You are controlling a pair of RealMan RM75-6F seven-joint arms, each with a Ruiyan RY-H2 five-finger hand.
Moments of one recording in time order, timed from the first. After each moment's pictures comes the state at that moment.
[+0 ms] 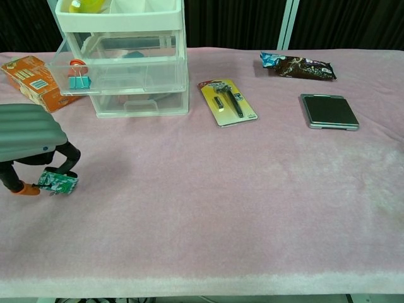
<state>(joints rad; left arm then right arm) -0.68 -1.26 0.12 -1.62 1.47 0.90 0.54 0.07 -1.08 0.11 -1.70 -1.36 1.41 0.10</state>
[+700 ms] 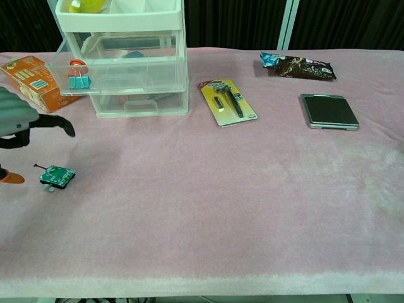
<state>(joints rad) -0.57 -1.26 0.09 -1.60 1.44 1.07 0.49 0.06 -1.08 0.11 -1.70 -1.37 1.42 0.09</state>
